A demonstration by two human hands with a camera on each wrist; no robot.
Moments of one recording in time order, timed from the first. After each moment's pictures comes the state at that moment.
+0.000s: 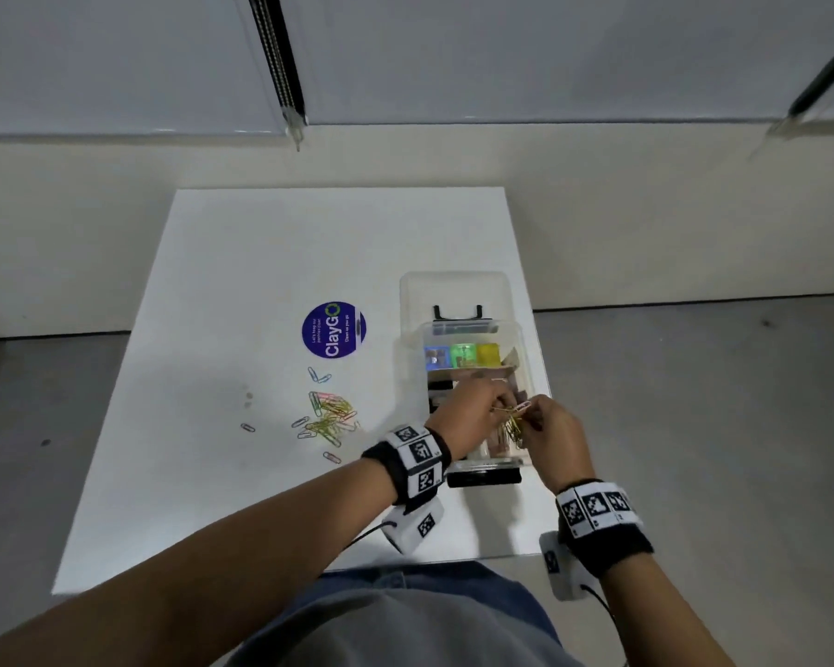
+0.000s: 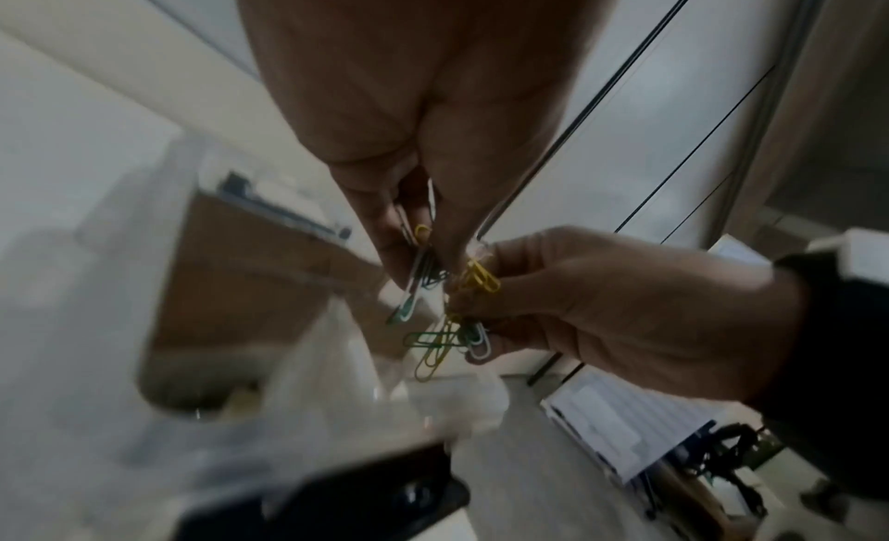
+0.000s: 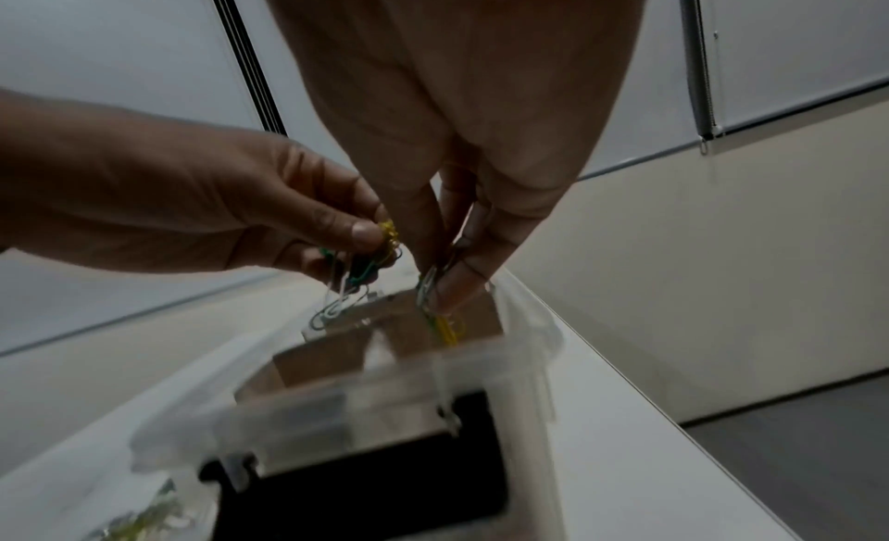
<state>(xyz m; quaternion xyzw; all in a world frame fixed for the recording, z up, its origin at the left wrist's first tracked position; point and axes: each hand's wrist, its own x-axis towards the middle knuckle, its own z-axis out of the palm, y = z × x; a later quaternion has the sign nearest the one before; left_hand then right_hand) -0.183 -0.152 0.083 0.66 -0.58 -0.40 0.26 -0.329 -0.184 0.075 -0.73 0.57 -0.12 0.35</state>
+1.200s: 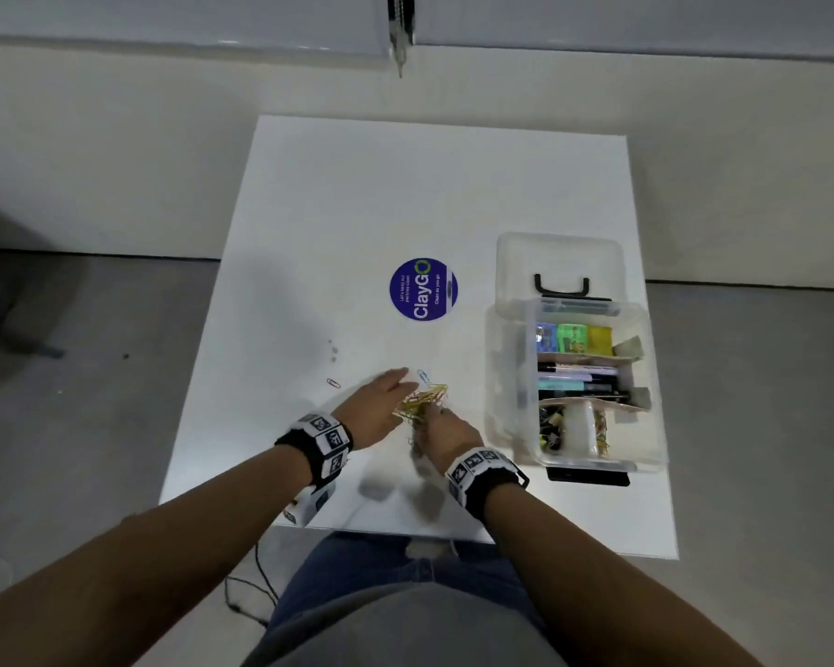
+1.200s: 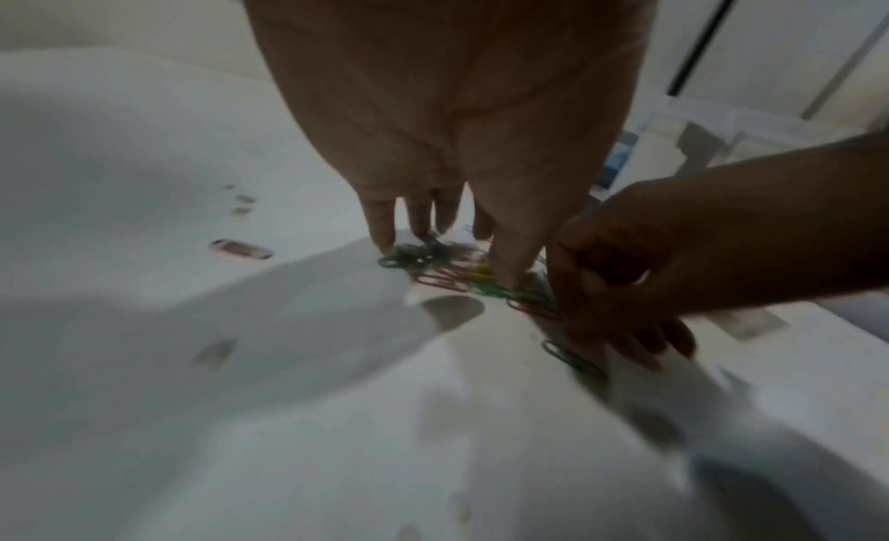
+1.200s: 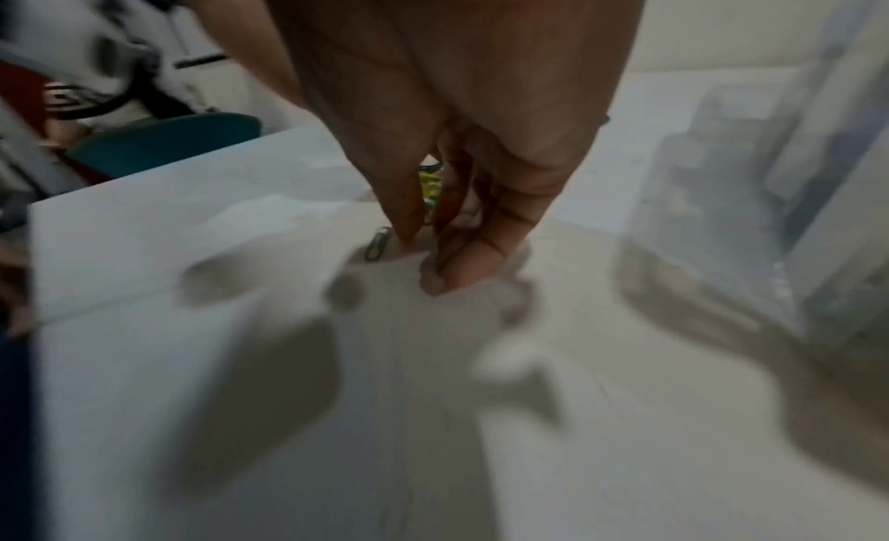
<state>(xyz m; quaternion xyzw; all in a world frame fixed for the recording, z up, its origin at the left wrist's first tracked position) 0.039 -0.005 -0.048 0.72 -0.62 -0.32 0.04 -0.116 -0.078 -0.026 -0.81 0.39 0.26 0.36</state>
